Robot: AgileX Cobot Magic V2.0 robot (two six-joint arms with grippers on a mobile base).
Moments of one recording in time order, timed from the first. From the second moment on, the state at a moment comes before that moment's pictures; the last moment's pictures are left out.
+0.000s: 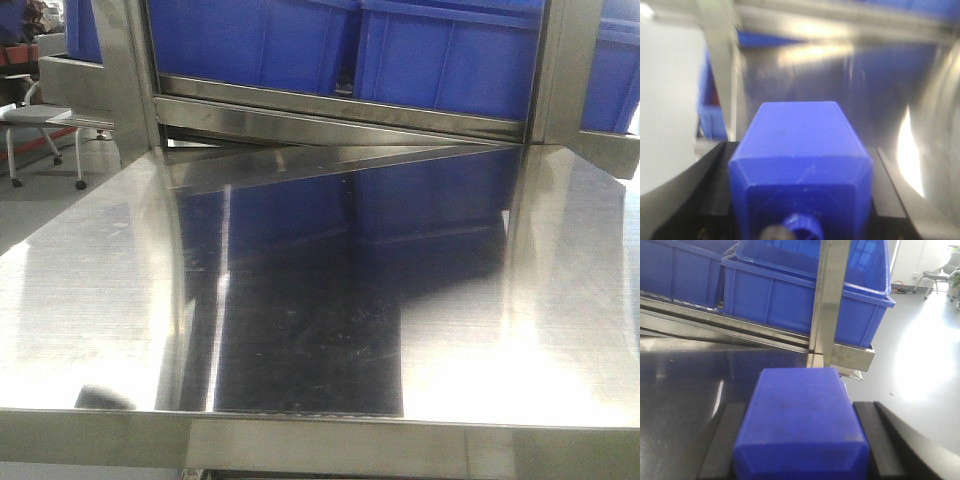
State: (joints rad) left arm -0.27 1.01 -0.74 -0.09 0.19 0.00; right arm 0.01 0.41 -0.35 -0.18 0.08 0.14
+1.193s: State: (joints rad) left arm -0.06 0.36 -0.48 -0.02 0.17 0.00; right arm 0.01 0.41 -0.35 -0.18 0.08 0.14
